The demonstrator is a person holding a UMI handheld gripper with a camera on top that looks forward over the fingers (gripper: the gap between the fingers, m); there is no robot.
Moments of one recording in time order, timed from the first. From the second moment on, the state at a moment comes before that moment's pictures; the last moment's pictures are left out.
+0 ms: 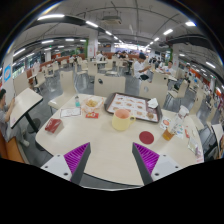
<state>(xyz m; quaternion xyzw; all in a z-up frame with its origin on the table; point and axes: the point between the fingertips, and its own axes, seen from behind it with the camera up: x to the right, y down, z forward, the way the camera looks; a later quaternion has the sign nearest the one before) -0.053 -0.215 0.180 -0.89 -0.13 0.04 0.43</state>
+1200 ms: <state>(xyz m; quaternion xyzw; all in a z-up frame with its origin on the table) 0.245 0.070 0.061 -0.84 -0.01 0.00 0.54</state>
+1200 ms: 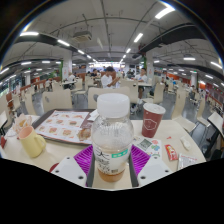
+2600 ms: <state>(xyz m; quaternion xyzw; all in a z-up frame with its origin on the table) 0.067 0.120 0.172 -0.43 -0.60 -0.64 0.23</state>
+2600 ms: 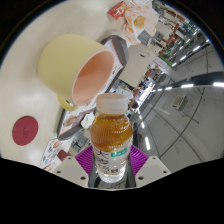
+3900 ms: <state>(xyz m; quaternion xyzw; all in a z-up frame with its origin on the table) 0.111 0.026 0.059 -0.86 0.01 -0.01 0.51</state>
